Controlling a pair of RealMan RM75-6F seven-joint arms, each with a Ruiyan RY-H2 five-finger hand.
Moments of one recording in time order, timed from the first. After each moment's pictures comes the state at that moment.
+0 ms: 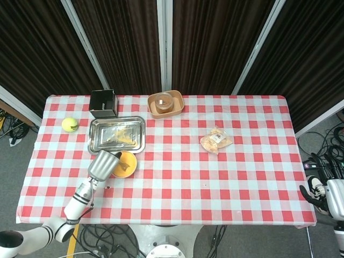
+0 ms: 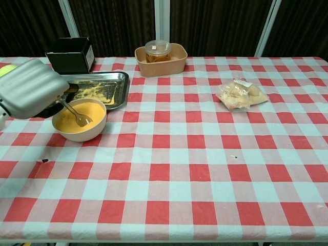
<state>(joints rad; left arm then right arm) -0.56 -1.78 0.01 -0.96 1.52 1.33 0.56 0.04 -1.02 0.06 -1.60 -1.56 1.56 0.25</state>
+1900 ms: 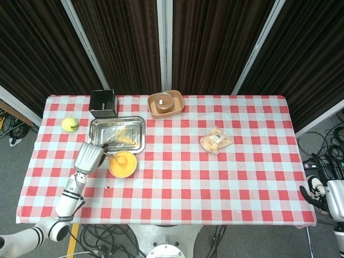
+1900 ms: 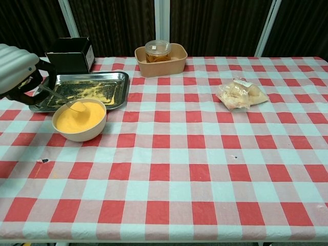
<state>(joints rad) -0.51 -1.66 -0.11 -1.11 1.44 1.27 0.29 0.03 -1.02 0.06 -1.62 -1.56 1.57 0.23</state>
